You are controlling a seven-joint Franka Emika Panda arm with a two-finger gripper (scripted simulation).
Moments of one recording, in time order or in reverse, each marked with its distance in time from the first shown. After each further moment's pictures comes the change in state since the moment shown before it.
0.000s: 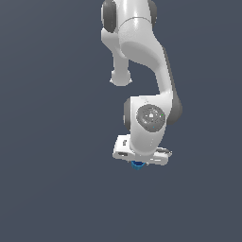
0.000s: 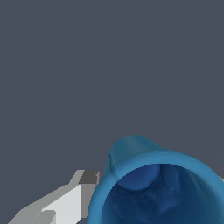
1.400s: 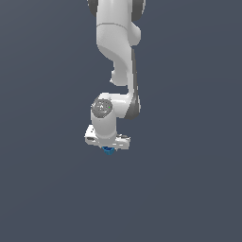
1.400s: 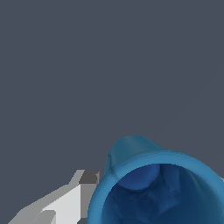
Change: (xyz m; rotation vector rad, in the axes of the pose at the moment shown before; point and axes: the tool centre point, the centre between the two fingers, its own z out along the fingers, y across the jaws) arm -0.072 0.143 0.062 0.000 0.000 0.002
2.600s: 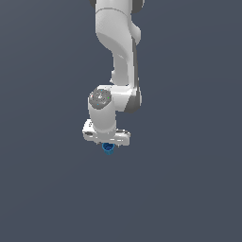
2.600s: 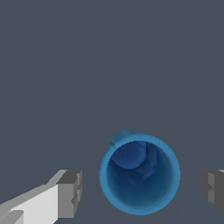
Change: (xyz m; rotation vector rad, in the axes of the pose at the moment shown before) arm 0.000 0.000 -0.038 0.000 0.002 -0.003
